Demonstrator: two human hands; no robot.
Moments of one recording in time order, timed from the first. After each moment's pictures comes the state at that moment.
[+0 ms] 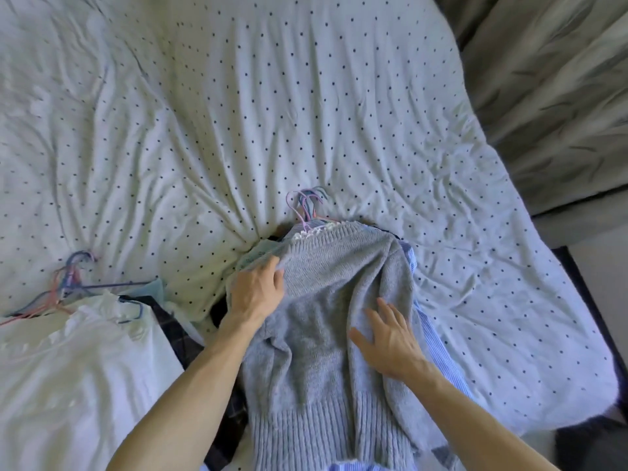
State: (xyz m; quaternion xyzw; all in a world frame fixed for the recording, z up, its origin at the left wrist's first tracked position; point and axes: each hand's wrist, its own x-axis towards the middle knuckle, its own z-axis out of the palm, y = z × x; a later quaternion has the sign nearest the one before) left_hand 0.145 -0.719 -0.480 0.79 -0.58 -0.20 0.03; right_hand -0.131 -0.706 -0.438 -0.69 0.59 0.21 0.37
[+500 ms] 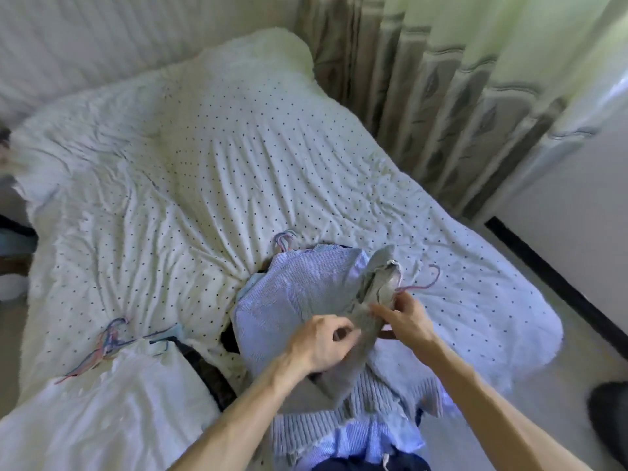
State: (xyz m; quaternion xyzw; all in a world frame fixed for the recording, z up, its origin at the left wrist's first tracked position) left_hand -0.016 -0.598 -0.294 0.59 -0.72 -0.36 0.09; right_hand -0.210 -0.622 -0.290 -0.36 0.68 -0.27 0.58
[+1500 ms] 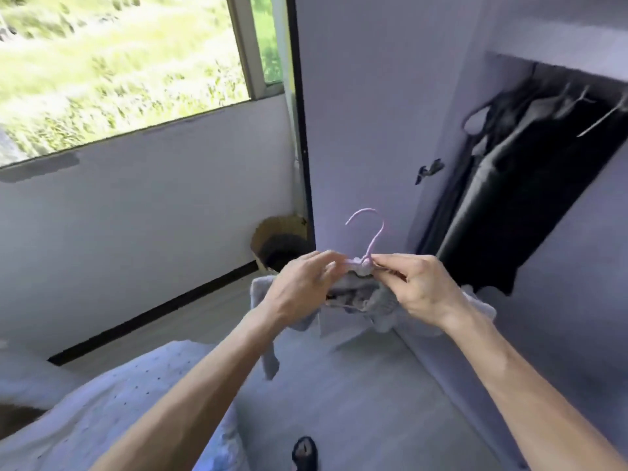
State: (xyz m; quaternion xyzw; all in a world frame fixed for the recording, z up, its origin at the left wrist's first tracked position) left_hand -0.559 -0.284 -0.122 -0.17 -0.92 -0.35 0.02; right_hand -0.543 -0.056 -0.116 -0.17 0.91 -0.37 -0.11
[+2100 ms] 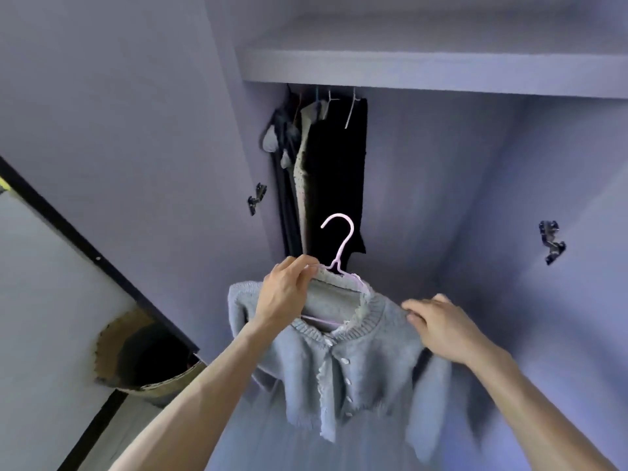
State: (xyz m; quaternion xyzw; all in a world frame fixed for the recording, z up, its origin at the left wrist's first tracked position) left_hand -0.674 -0.113 -0.163 -0.41 -0.83 -0.37 -0.05; right_hand -0.439 0.074 -0.175 0.28 0.94 -0.16 0.06
